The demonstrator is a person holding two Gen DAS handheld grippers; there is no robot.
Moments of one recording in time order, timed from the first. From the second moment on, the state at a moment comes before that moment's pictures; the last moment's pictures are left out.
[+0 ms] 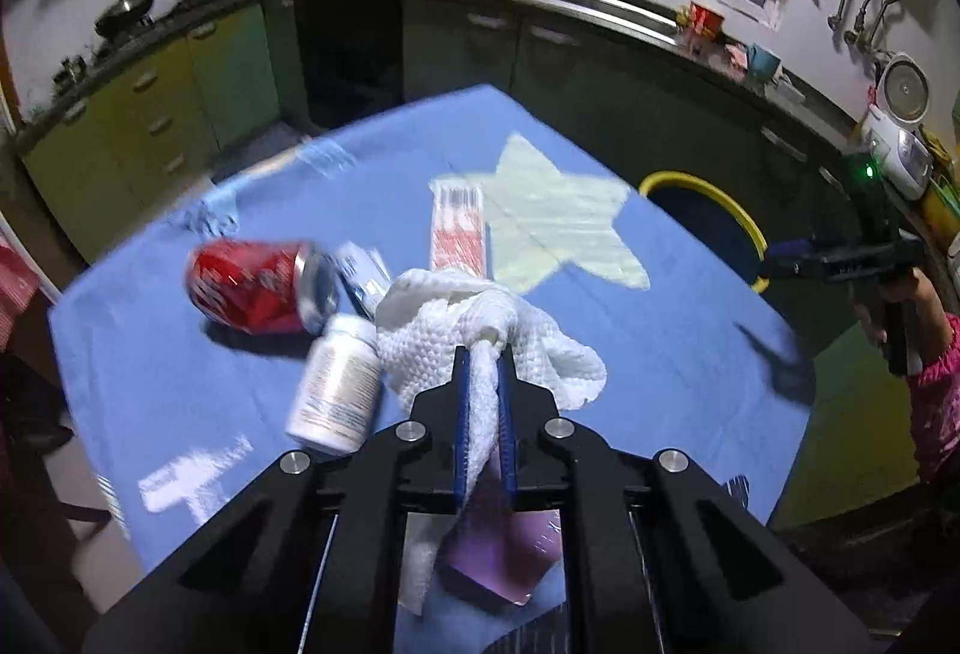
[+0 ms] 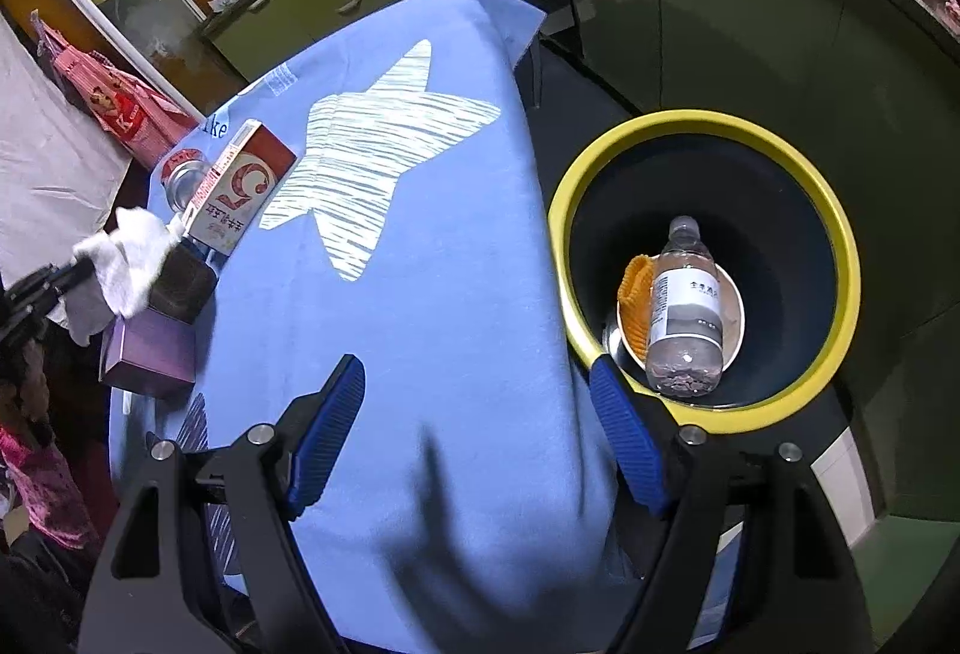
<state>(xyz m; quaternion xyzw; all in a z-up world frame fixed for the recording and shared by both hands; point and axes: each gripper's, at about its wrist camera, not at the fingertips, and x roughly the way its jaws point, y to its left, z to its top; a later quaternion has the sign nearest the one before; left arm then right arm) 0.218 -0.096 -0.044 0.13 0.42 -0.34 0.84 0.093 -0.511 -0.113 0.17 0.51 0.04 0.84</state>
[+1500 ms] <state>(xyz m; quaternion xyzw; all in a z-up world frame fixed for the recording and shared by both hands) 0.197 -0.513 -0.103 0.19 0.43 -0.43 0.77 -0.047 -0.650 -0.117 0.25 0.43 -0.10 0.86</state>
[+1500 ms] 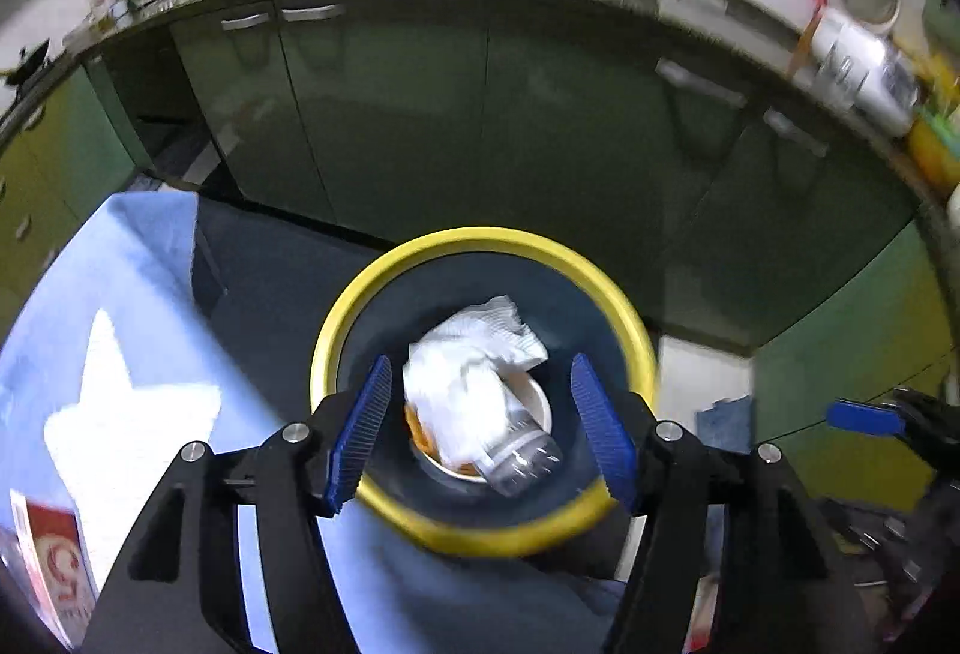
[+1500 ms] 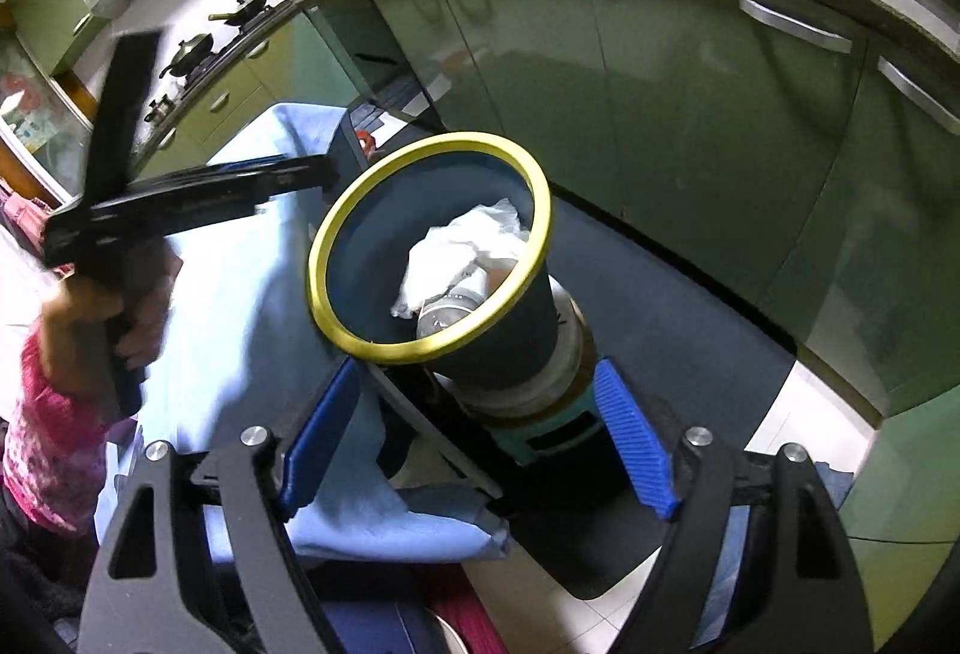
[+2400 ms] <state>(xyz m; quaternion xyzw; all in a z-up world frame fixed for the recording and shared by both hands) 0.132 0.000 -0.019 -0.02 0.31 -0.11 0.94 0.174 -0.369 -0.076 0.06 0.50 0.16 0.85</state>
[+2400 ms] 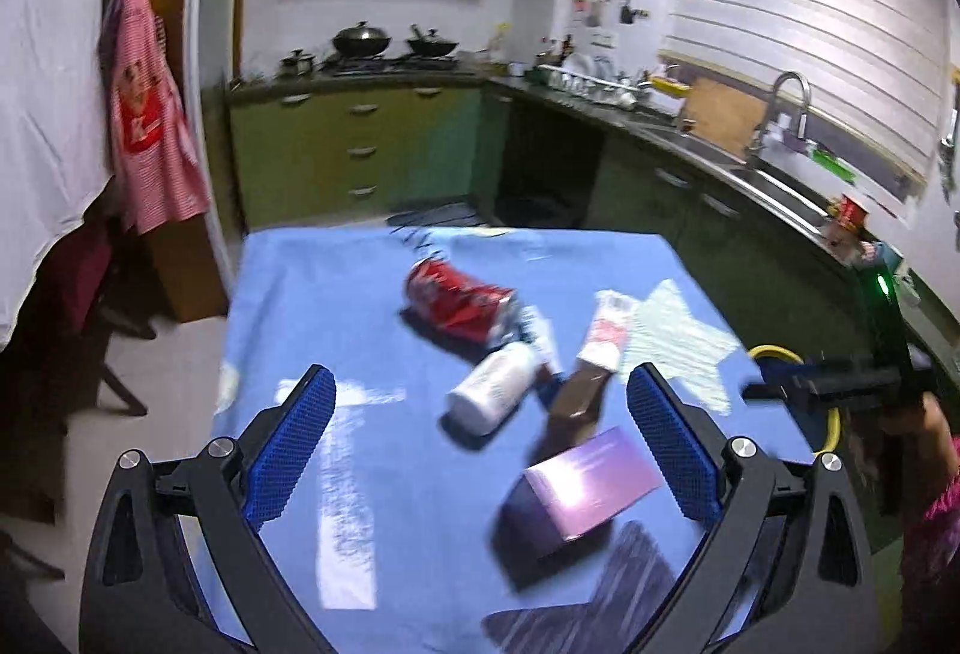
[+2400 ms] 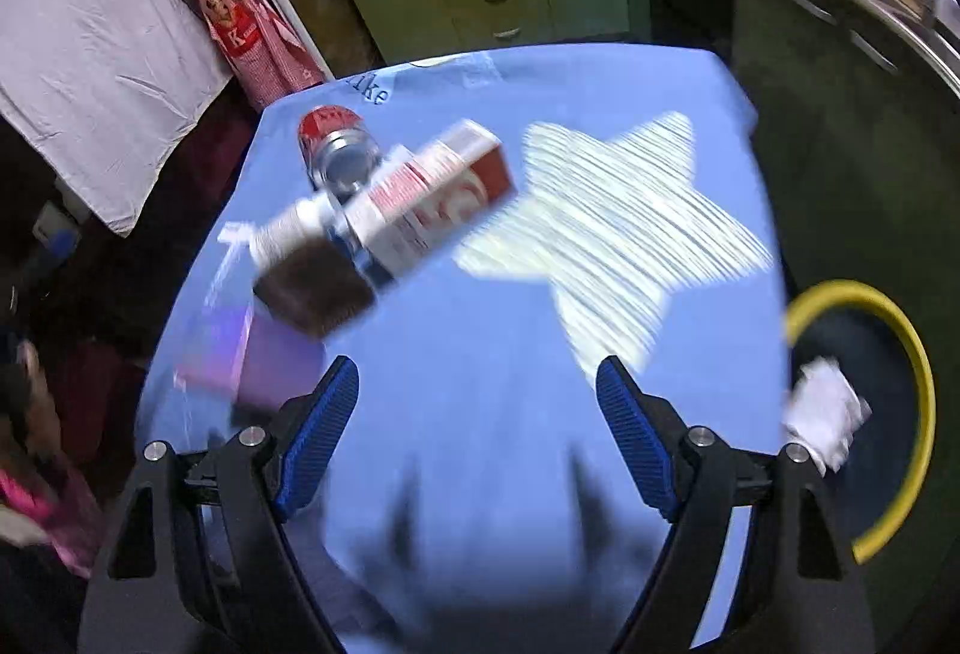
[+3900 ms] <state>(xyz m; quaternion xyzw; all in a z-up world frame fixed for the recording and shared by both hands) 0.129 0.010 -0.043 -0.01 0.31 -0.14 0.94 0.252 -0.361 -0.070 0.06 0.61 0.08 0.79</state>
